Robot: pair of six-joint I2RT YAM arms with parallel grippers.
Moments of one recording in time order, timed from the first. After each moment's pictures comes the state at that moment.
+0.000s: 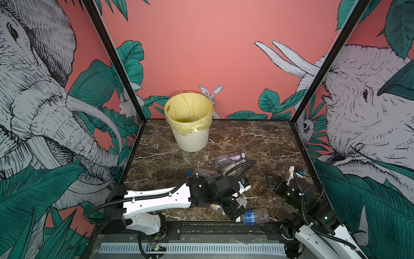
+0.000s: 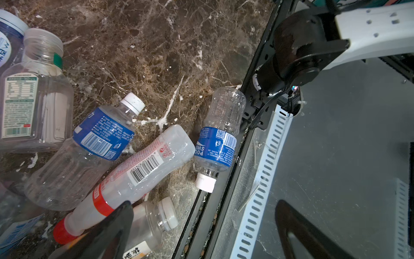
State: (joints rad) left arm -1.39 1.34 1.10 -0.61 0.06 -0.28; right arm 0.54 0.32 0.55 -0.82 0.24 0.90
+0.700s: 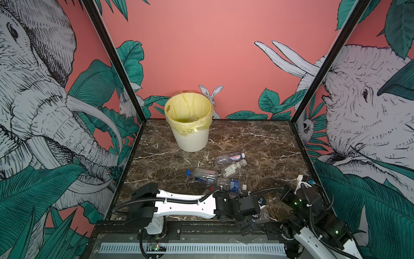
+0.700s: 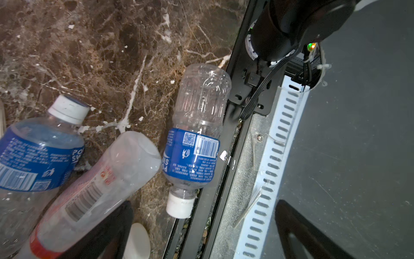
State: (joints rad) left arm -1.56 1.62 1.23 -0.61 -0.05 -0.29; right arm 0.54 0.15 0.55 -1.03 0.30 0.93
